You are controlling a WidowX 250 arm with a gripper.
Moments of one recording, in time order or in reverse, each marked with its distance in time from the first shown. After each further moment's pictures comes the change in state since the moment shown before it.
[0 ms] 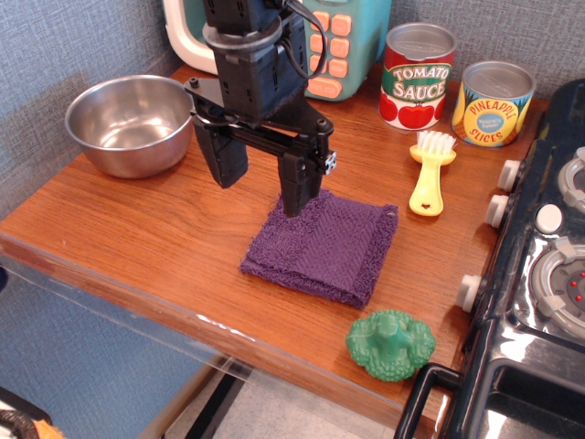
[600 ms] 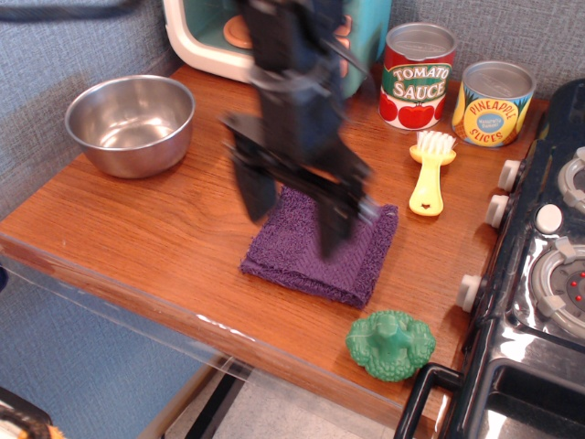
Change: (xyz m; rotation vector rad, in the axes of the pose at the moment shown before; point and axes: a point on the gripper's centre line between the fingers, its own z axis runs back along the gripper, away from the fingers) arm -0.010 -0.043 -0.016 -0.011 0.055 -0.097
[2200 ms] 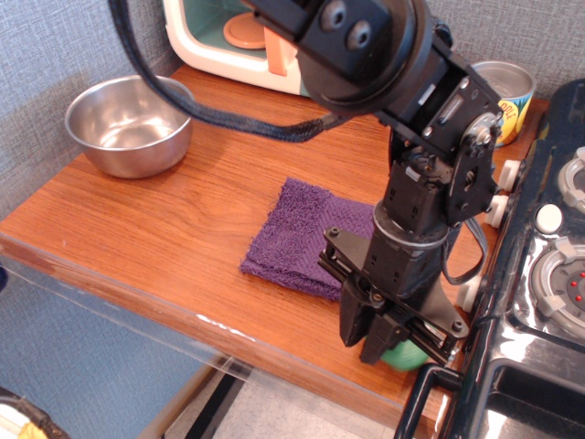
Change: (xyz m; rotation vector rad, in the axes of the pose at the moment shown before) arm -0.003 -0.051 -0.068 0.100 0.129 -0.107
